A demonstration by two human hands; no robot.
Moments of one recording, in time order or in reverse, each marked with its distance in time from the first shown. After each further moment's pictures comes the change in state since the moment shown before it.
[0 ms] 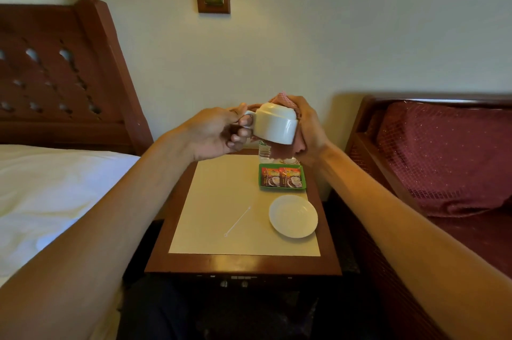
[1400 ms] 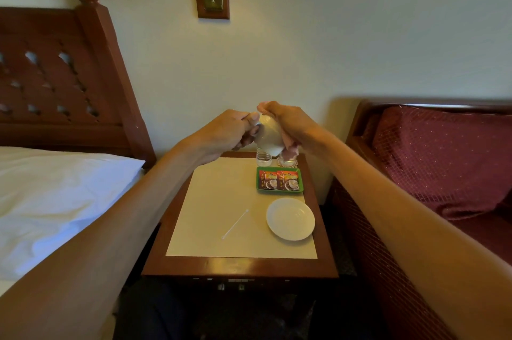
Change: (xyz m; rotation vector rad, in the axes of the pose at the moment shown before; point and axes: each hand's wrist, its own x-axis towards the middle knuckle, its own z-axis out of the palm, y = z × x) left_hand -0.002 -0.003 0.026 0.575 0.211 0.217; right_hand 0.017 -0.018 0.007 -0.739 0.179 0.090
